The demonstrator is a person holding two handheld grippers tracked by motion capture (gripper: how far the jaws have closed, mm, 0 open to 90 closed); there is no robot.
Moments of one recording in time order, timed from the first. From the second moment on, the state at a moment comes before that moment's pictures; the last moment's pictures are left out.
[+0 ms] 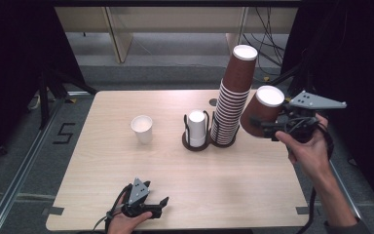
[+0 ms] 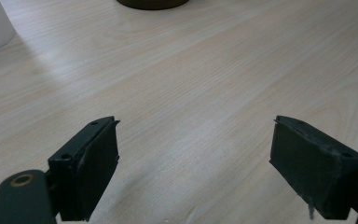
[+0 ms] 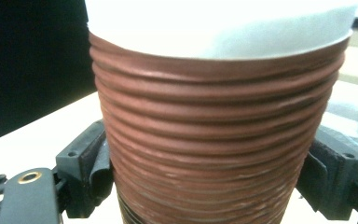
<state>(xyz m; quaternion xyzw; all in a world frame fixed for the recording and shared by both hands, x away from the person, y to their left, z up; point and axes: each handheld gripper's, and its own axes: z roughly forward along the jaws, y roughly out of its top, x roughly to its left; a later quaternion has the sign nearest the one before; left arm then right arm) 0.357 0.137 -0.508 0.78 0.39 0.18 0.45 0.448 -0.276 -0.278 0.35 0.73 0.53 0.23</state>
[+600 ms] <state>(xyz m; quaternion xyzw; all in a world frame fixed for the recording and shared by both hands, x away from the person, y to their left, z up) 0.357 0.135 -0.508 0.78 0.39 0.19 0.46 0.438 -0.220 -0.361 0.31 0.76 0.54 0.15</state>
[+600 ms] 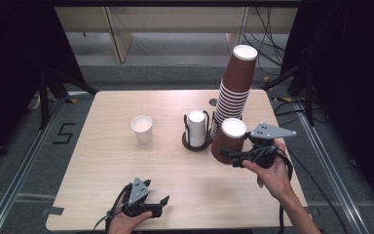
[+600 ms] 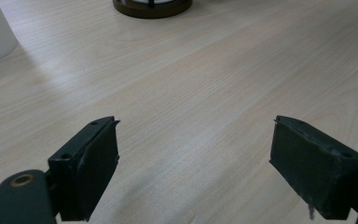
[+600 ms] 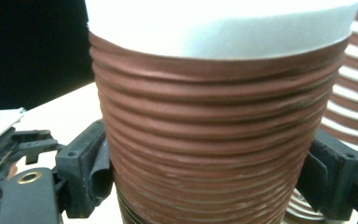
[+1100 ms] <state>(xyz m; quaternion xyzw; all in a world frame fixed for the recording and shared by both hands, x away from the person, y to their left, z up) 0.354 0.137 -0.505 0.77 0.38 0.20 0.47 0.437 -0.194 -0.393 0.30 0.78 0.54 0.12</state>
